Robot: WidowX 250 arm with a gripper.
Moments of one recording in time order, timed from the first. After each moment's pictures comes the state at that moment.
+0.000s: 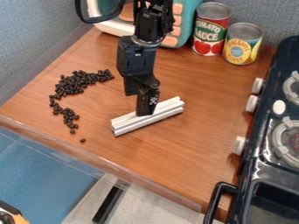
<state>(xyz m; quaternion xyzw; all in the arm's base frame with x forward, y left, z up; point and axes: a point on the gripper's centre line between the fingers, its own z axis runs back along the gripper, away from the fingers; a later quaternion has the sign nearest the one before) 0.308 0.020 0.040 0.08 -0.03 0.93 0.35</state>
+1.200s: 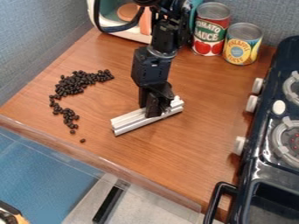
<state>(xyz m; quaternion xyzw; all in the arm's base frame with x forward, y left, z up) 0.318 0.001 0.022 0.07 -0.05 0.94 0.34</state>
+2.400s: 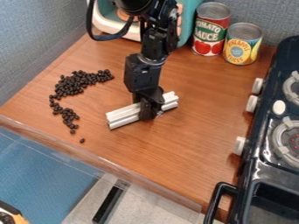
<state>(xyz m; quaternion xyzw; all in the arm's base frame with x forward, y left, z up) 0.311 0.014 0.006 0.07 -0.03 0.94 0.34</state>
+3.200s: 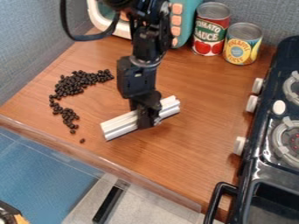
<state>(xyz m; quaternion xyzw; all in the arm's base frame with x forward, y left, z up) 0.282 0.003 0.025 0.04 -0.01 0.94 0.34</state>
